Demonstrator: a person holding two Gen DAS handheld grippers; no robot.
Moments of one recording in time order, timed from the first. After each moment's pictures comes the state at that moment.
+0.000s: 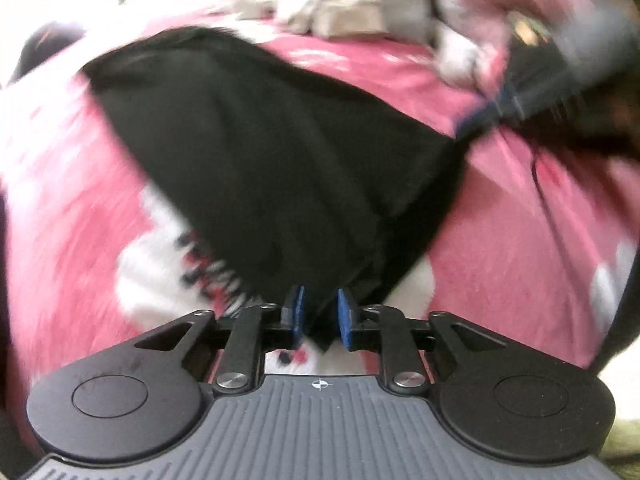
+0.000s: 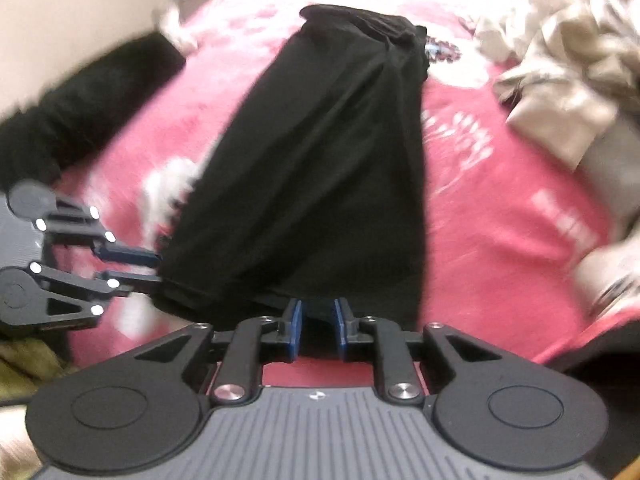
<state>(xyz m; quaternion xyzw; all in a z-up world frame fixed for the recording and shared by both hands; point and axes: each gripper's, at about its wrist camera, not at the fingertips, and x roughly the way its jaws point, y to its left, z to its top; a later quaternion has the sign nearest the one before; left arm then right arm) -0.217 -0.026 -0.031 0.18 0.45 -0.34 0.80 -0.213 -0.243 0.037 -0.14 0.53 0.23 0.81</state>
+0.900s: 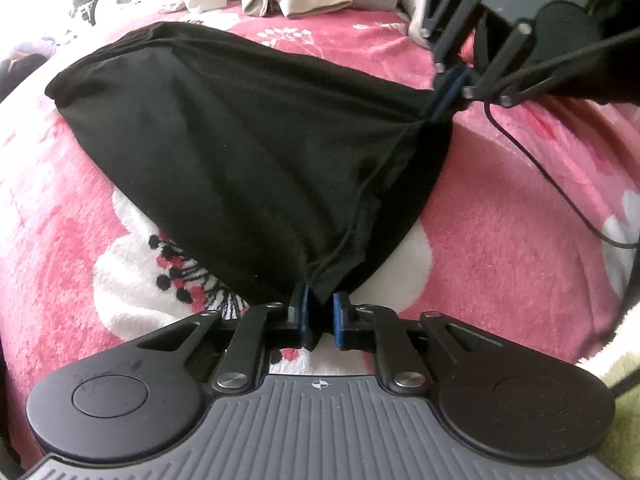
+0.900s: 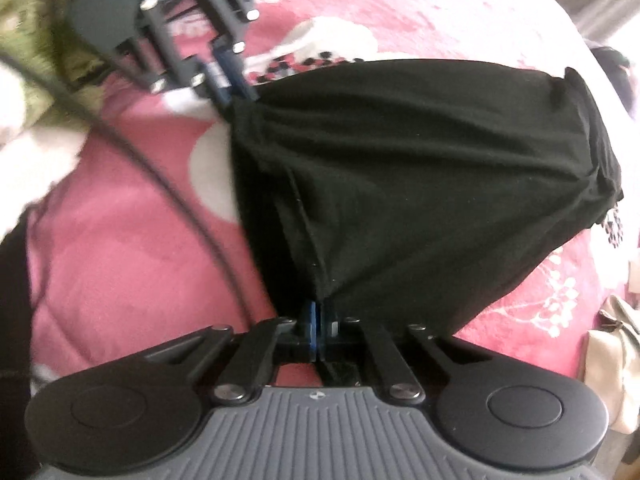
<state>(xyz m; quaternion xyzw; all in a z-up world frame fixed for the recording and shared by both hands) -0.217 -0.027 -0.043 0.20 0.45 -0.35 0.79 -0.213 -0.216 -0.002 -0.46 0.44 0.47 0.61</state>
